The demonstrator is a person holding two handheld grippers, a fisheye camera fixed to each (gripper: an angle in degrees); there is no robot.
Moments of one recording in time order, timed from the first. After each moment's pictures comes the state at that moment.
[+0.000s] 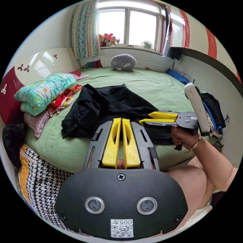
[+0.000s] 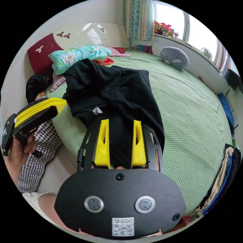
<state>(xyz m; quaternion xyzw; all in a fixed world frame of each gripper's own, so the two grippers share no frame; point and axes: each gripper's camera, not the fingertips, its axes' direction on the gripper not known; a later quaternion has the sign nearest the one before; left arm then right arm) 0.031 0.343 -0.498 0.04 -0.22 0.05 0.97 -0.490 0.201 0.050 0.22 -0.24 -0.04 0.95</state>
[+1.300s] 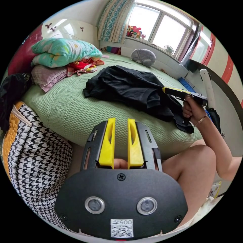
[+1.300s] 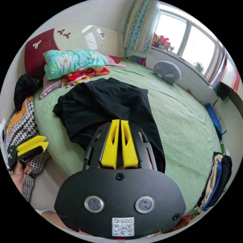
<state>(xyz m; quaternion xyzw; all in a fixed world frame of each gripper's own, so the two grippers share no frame) -0.111 0.440 -0.543 0.03 -0.17 -0.07 0.98 -0.544 0.179 0.001 0.27 -0.16 -0.01 0.95</state>
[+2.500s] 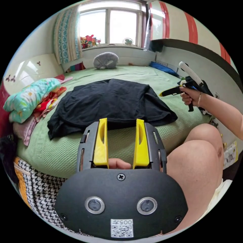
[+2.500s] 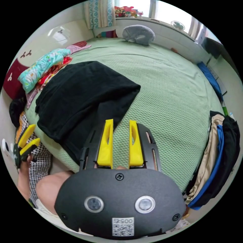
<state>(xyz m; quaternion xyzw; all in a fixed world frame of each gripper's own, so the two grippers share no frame) 0.063 0.408 -0.428 0.00 -0.14 0.15 0.98 -0.258 0.207 0.040 0.10 -0.22 0.09 0.97</state>
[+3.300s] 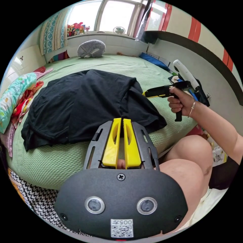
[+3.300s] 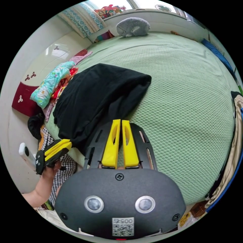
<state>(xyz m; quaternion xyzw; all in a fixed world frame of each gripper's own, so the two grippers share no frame) 0.127 0.361 -0.357 -0.05 -0.07 0.13 0.99 -0.202 0.242 0.008 0.09 -0.33 0.13 0.93</state>
